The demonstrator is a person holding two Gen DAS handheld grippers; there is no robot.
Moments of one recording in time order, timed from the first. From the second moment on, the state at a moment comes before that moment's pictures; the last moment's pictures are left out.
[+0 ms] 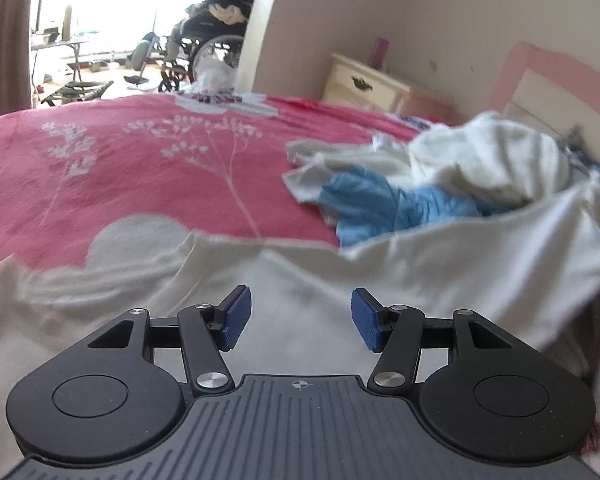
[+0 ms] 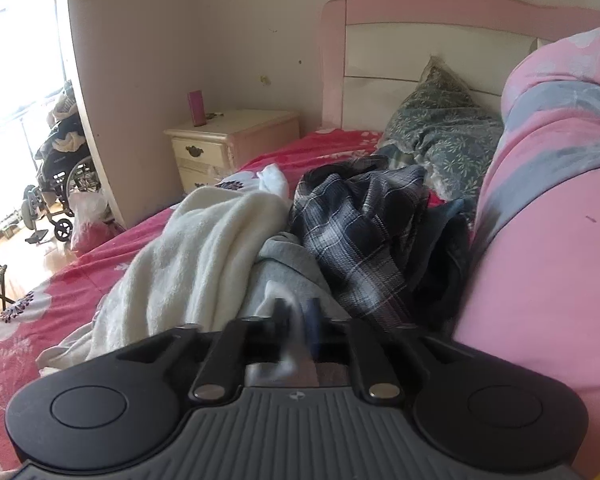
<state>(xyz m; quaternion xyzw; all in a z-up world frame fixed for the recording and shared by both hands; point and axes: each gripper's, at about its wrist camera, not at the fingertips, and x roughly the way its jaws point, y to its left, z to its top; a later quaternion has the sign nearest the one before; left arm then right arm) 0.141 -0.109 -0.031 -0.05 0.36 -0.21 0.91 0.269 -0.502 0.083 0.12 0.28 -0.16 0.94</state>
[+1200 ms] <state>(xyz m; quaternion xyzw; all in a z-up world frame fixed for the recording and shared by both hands) -0.042 0.301 -0.082 0.04 0.42 0.17 0.89 0.067 -0.097 -0.029 -0.05 0.51 0.41 0.76</state>
